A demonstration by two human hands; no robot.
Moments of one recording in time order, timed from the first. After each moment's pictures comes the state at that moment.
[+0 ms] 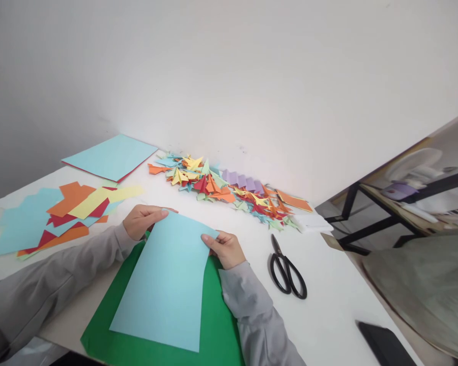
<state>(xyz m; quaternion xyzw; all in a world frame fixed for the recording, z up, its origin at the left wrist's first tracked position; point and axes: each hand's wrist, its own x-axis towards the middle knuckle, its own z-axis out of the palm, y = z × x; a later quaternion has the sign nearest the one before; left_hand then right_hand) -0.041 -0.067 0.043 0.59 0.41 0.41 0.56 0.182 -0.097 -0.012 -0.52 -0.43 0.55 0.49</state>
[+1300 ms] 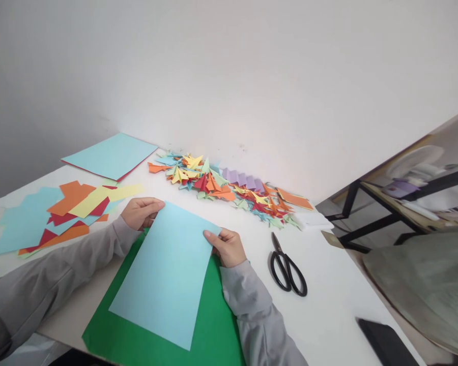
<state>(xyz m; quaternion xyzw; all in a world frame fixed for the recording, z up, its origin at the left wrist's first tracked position) -0.043 -0.058 0.044 0.42 0.43 0.45 0.66 0.173 -0.102 -0.002 -0.50 -0.39 0.55 0.54</state>
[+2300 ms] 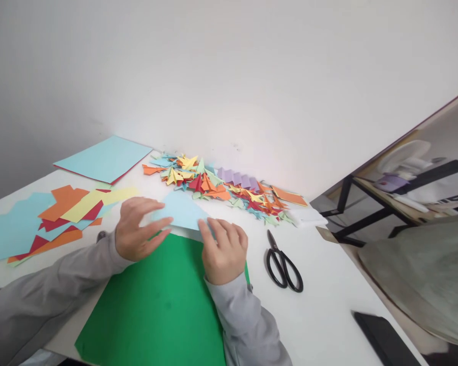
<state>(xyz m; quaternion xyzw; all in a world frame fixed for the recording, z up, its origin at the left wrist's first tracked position) -0.042 -0.076 0.033 0.80 0.24 0.52 -0.17 0.159 -0.124 0.026 -0.48 -0.72 -0.36 0.36</state>
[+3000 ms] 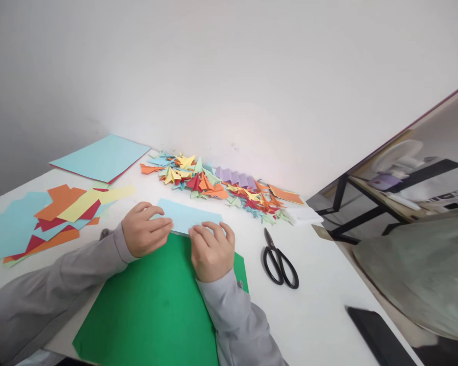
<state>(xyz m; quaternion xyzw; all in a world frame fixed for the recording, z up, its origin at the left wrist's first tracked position) -0.037 -0.066 0.023 0.87 0.20 0.39 -0.24 0.146 -0.122 0.021 -0.47 -0.75 -0.28 0.38</state>
